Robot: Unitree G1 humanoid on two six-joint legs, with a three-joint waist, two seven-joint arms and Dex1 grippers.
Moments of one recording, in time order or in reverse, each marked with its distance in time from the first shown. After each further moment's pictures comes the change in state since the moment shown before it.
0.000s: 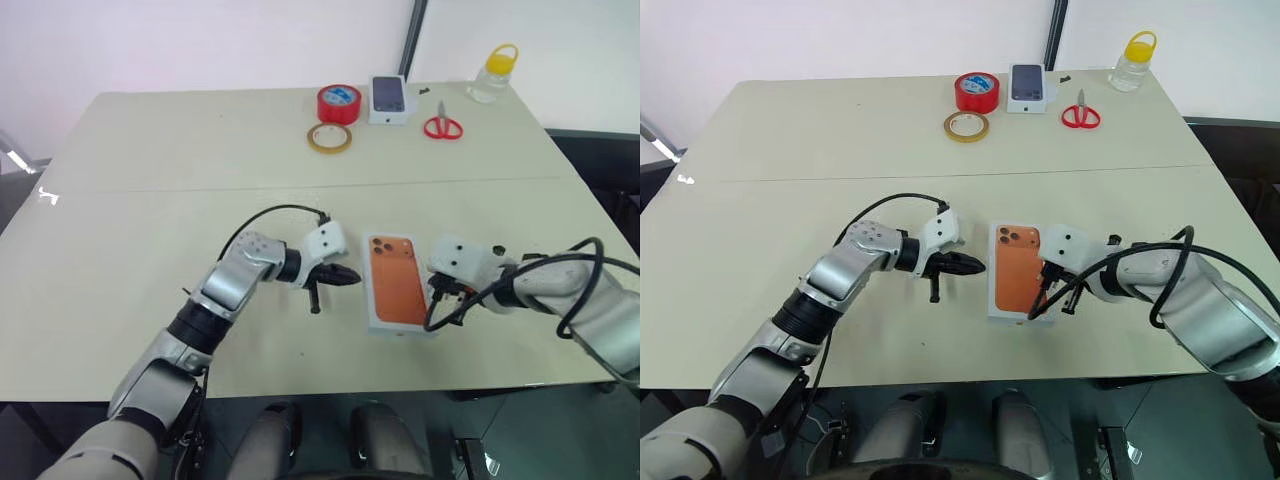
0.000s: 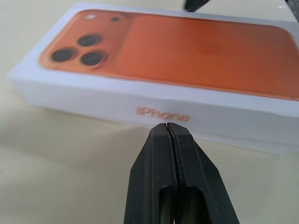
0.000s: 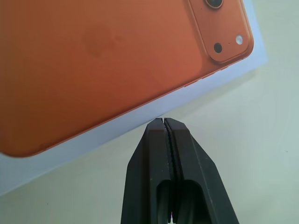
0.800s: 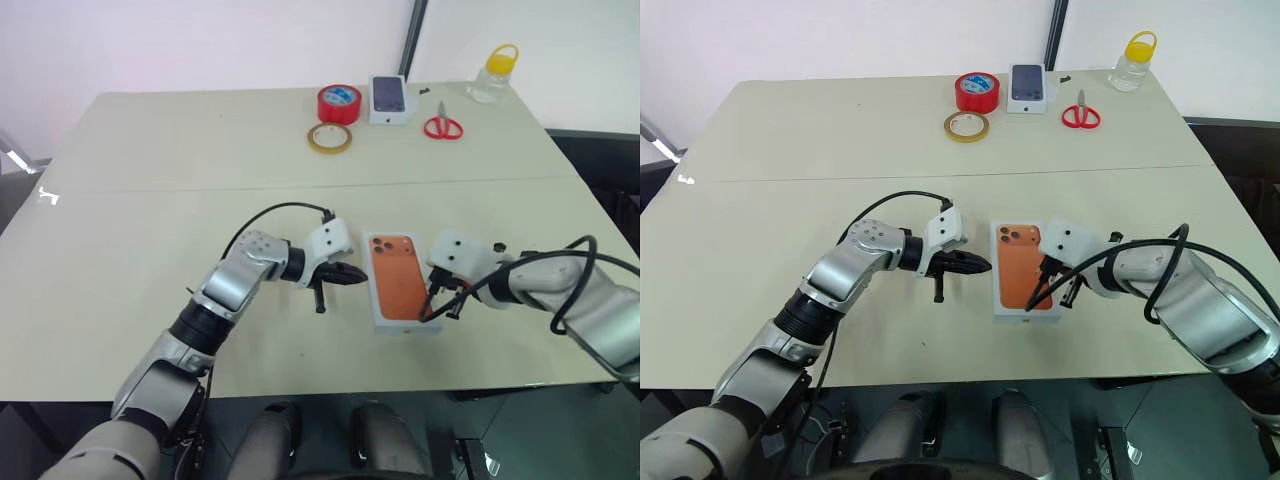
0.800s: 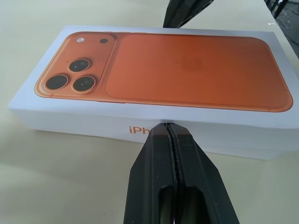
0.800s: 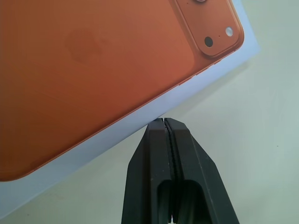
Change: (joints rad) left arm 0.012 -0.014 -0.046 -0.064 0.010 -0.010 -0.015; right arm -0.052 0.023 0.090 0.026 0.007 0.049 -0.085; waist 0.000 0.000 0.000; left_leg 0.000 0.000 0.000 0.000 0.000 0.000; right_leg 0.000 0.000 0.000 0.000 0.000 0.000
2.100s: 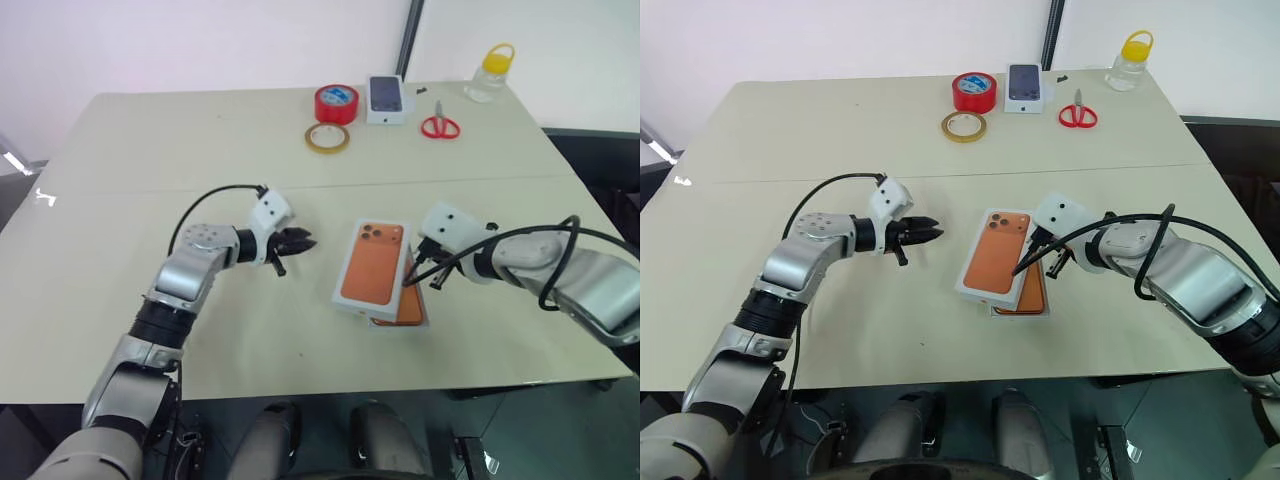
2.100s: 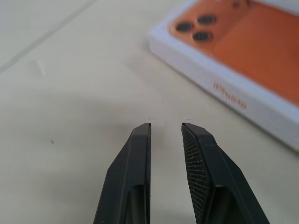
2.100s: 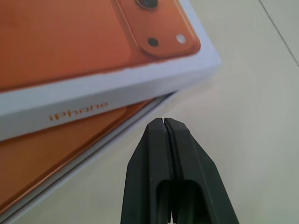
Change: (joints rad) left arm 0.033 0.119 0.135 0.093 -0.018 -0.022 0.149; right arm -0.198 0.002 0.153 0.167 0.194 -0.082 -0.259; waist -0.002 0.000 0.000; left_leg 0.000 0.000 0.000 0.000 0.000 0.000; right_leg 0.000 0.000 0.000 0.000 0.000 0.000
